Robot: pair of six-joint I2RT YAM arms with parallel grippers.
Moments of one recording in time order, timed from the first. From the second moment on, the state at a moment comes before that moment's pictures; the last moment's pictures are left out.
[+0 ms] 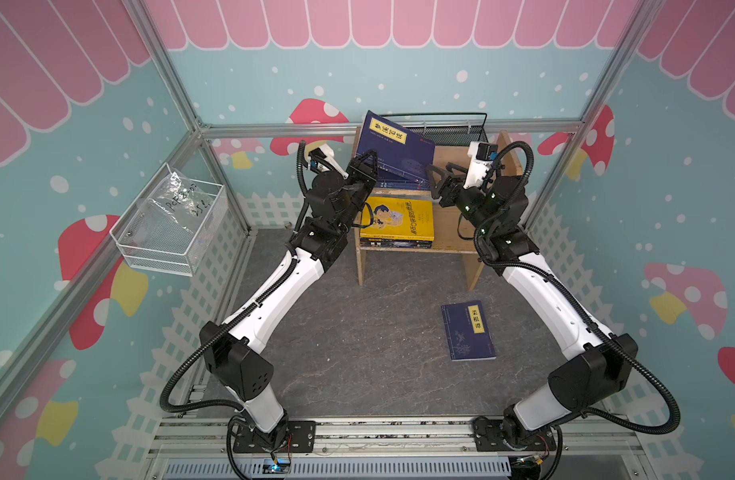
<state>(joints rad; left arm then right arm) -0.52 1.70 1.81 0.13 -0.15 -1.11 0.36 1.57 1.62 0.15 -0.16 0.34</state>
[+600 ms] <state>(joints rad) -0.53 1.71 1.80 0.14 -0.15 -1.16 0.37 1.60 1.65 0.16 -0.14 0.39</state>
